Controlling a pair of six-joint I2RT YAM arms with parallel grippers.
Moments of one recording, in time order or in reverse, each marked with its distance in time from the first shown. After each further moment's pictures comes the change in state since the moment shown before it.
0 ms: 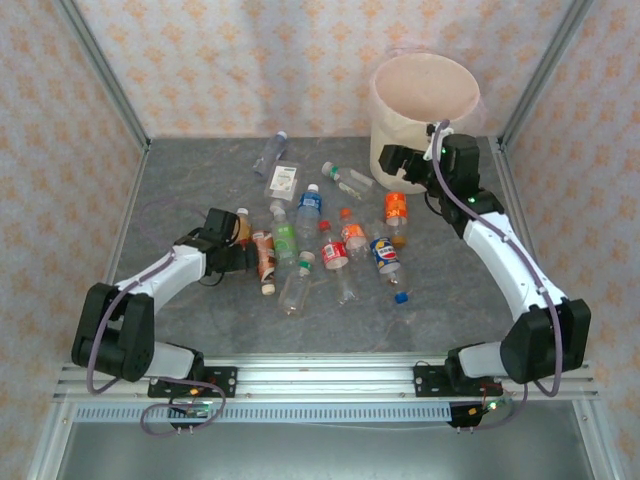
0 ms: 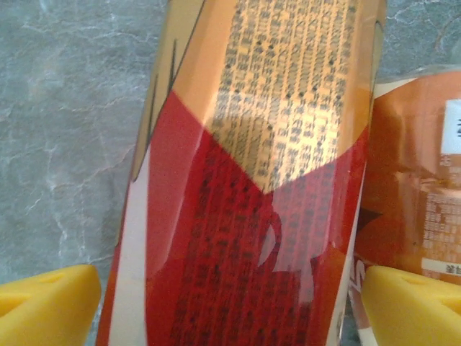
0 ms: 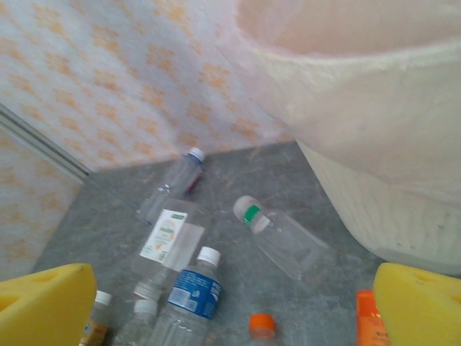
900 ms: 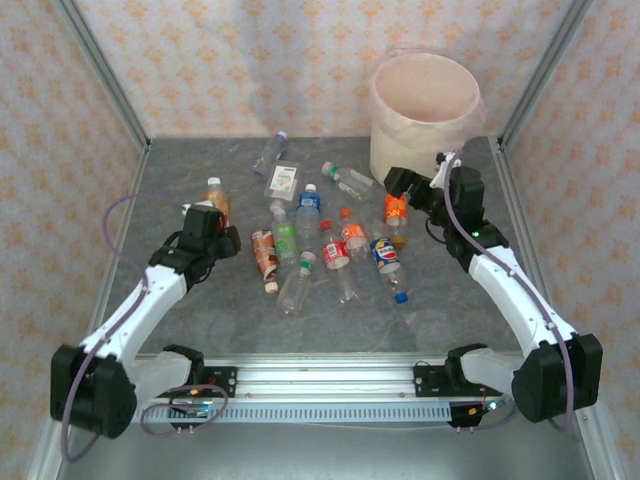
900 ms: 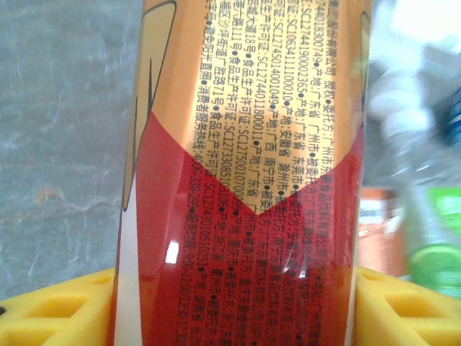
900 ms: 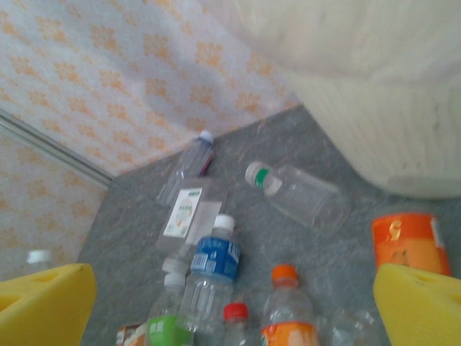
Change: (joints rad) left arm -0.011 -0.343 0.008 -0.027 -0.132 -0.034; right arm 0.030 -0.186 -0.271 0.075 0.021 0.195
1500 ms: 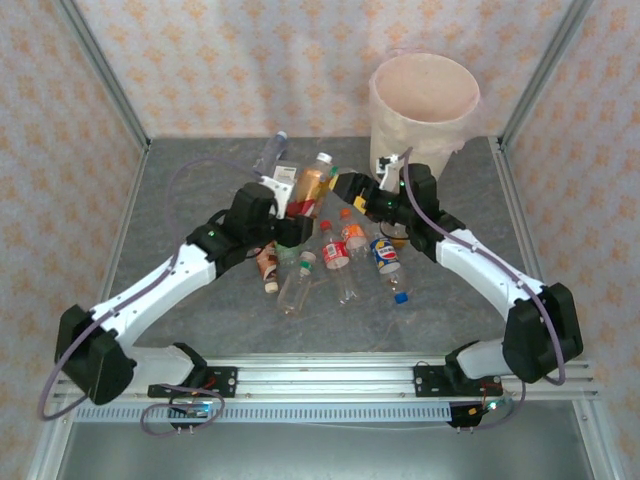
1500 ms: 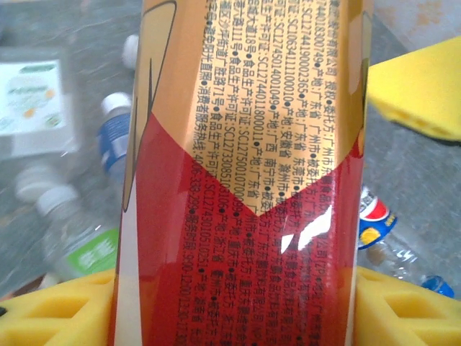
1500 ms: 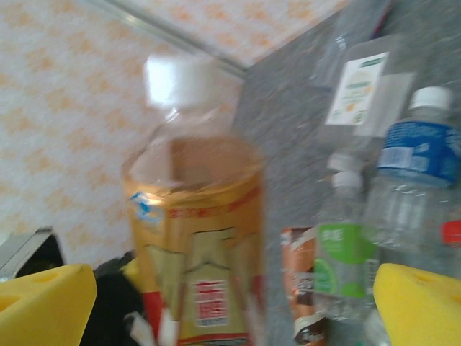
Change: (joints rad) left arm -0.372 0.241 0.311 0.130 0.248 0.175; right arm 0.205 0.218 0.079 0.188 -0.325 0.301
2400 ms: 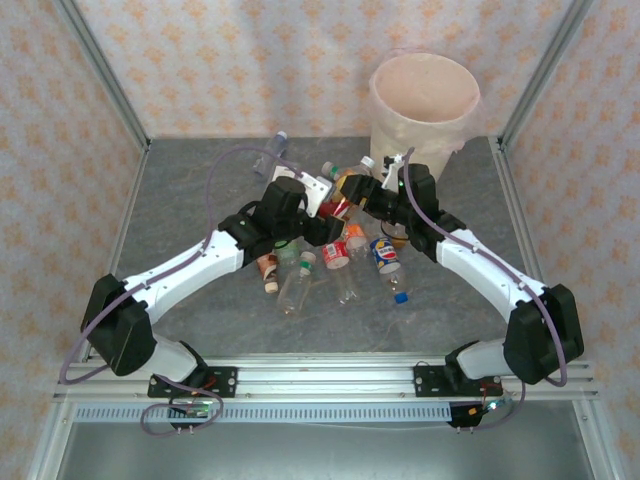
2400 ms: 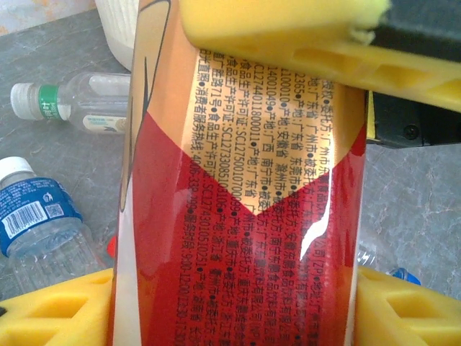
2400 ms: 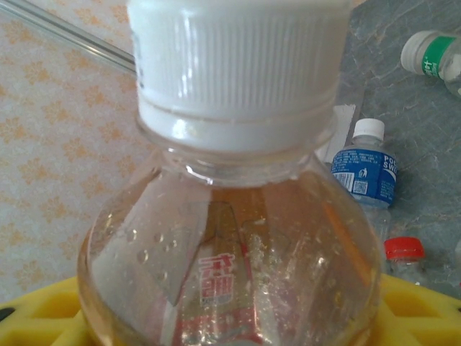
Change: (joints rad) left arm -0.082 0.158 0.091 0.096 0.076 0.114; right arm 0.003 -0.008 0.003 -0.058 0.157 -0.038
